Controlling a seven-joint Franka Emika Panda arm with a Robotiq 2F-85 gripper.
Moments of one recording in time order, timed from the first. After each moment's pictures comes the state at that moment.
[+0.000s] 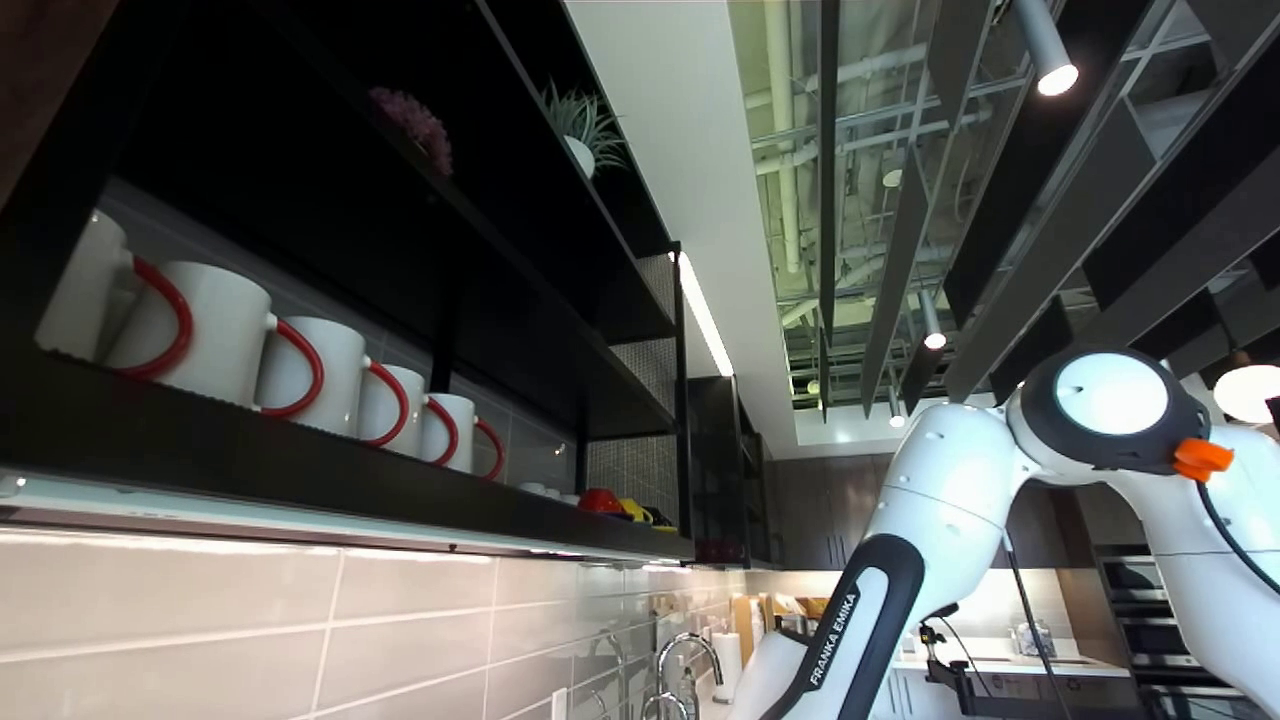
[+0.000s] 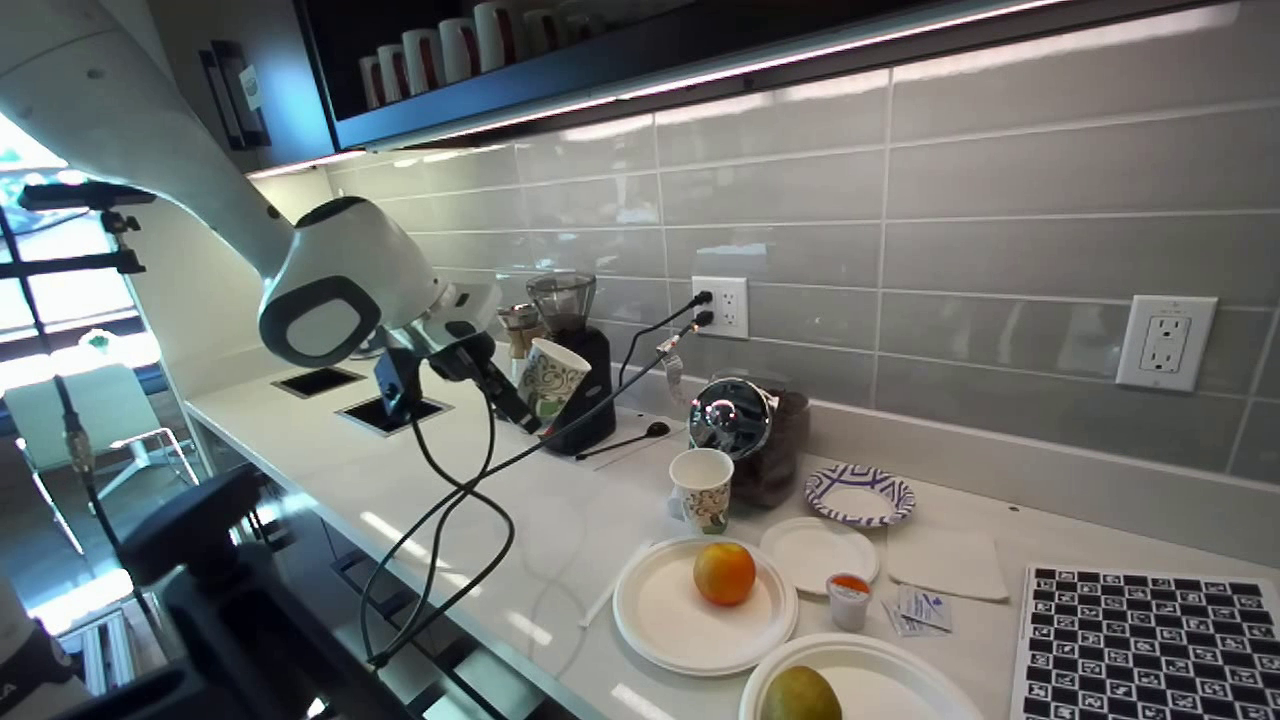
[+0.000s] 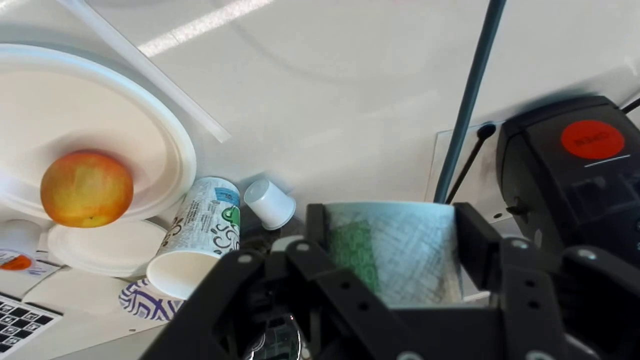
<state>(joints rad) 0.49 0.00 -0.53 -2.66 0.35 3.21 -0.07</state>
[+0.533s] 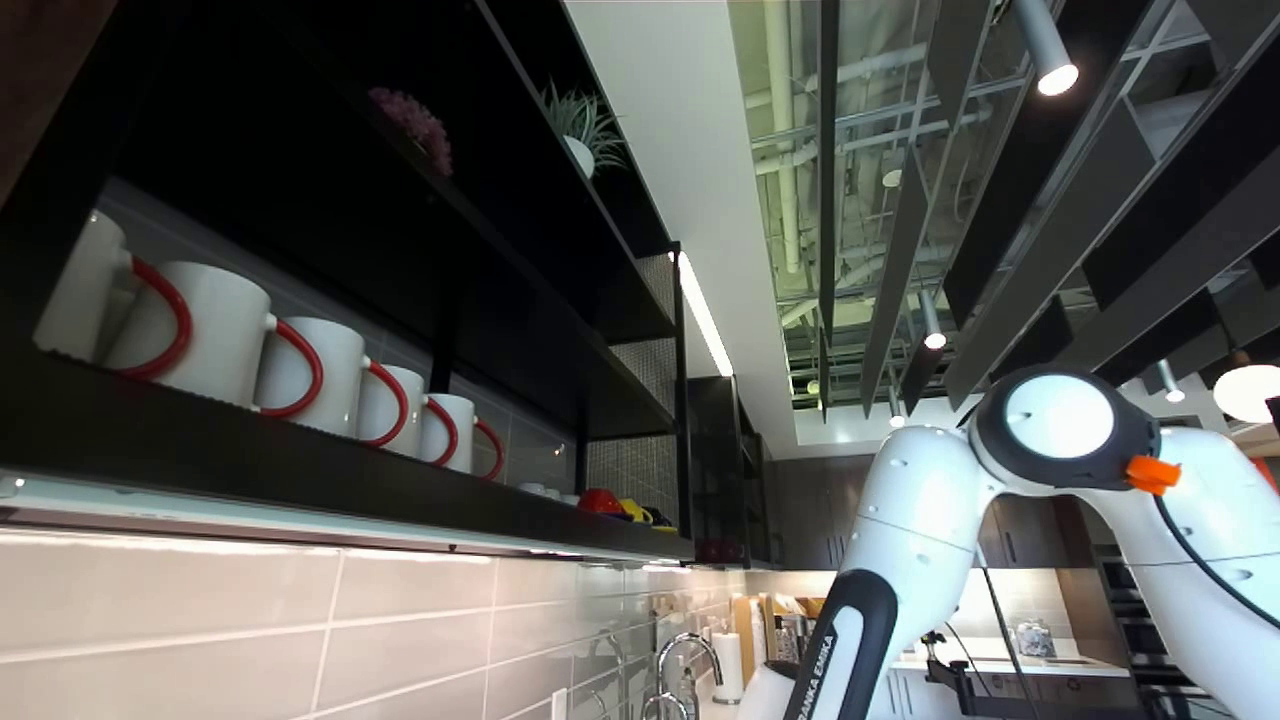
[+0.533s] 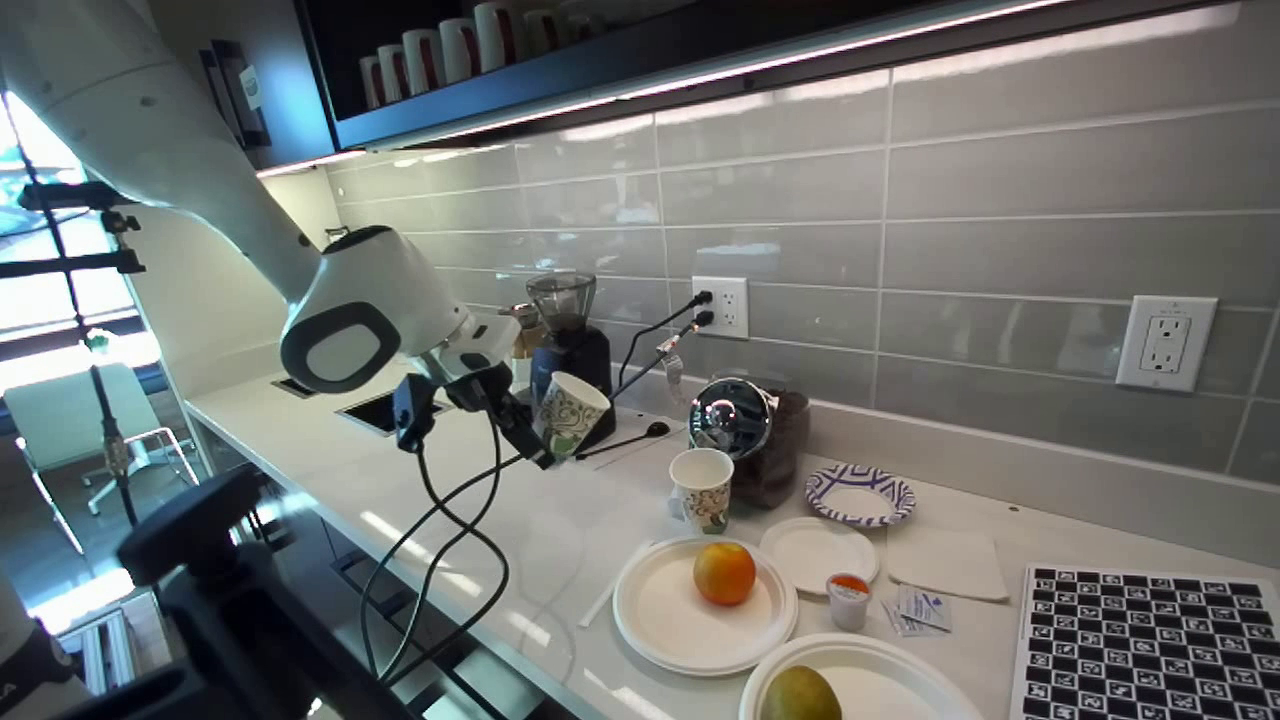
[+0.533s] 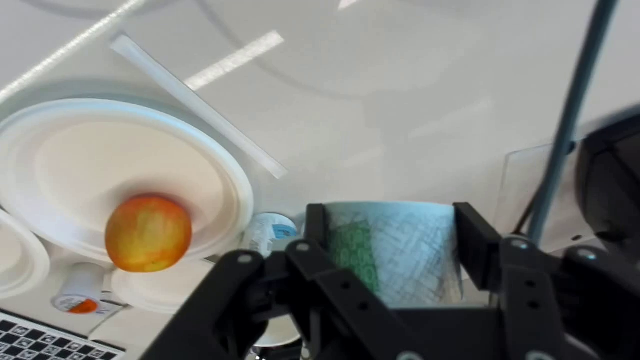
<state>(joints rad) 0.27 0.12 -0.37 -2.63 0.32 3.22 0.02</state>
